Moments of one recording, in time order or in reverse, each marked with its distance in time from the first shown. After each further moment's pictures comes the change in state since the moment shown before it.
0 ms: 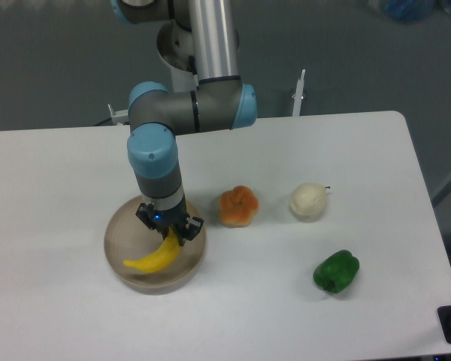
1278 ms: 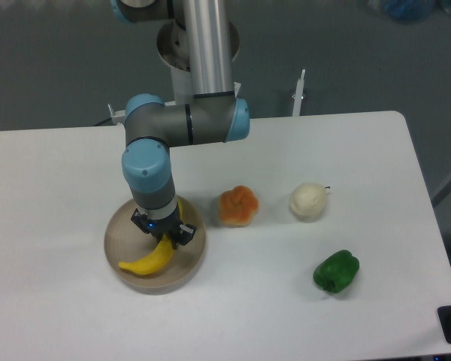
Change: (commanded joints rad) arm -0.011 -0.052 0.015 -0.002 0.000 0.009
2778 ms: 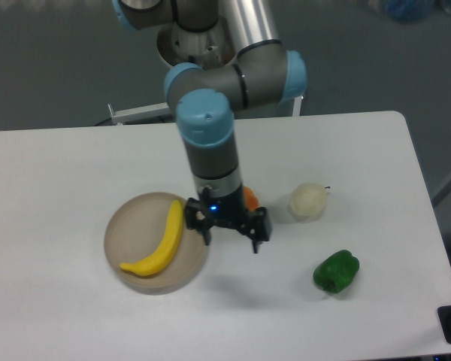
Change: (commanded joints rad) arm 0.253 0.121 0.155 -0.003 0.064 0.277
